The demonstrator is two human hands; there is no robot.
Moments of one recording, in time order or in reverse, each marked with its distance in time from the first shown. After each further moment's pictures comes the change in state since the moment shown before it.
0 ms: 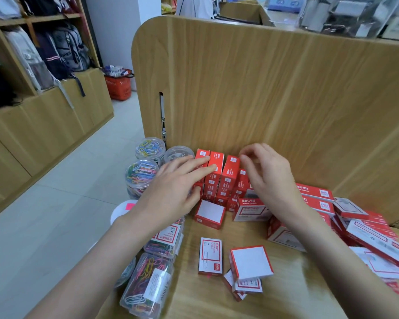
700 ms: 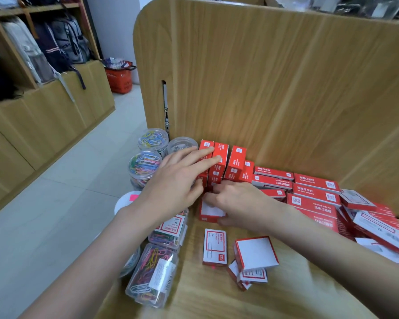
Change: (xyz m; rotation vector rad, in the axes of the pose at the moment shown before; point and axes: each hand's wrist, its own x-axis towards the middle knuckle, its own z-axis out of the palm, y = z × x) left_hand -0.001 -0.004 0.004 0.017 0.024 0.032; right_hand -0.022 -0.027 0.030 -0.476 -0.779 -0.457
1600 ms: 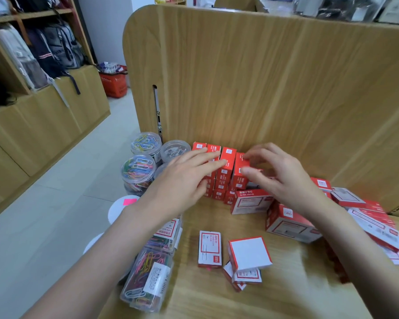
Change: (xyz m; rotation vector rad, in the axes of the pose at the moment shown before) left_hand 0.016 0.010 0.004 -0.005 -0.026 0.124; right_hand -0.046 0.052 -0.011 0.586 0.574 0.367
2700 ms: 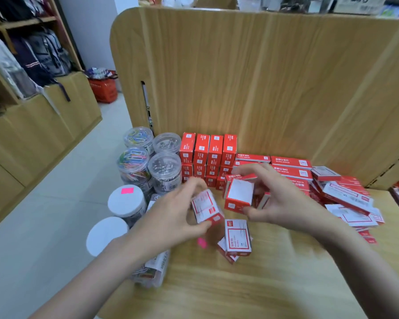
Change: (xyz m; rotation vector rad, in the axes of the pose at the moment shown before) left_hand -0.061 0.046 -0.003 -0.396 -0.190 -0.236; right_hand -0.065 -0.034 -0.009 0.280 -0.264 0.198
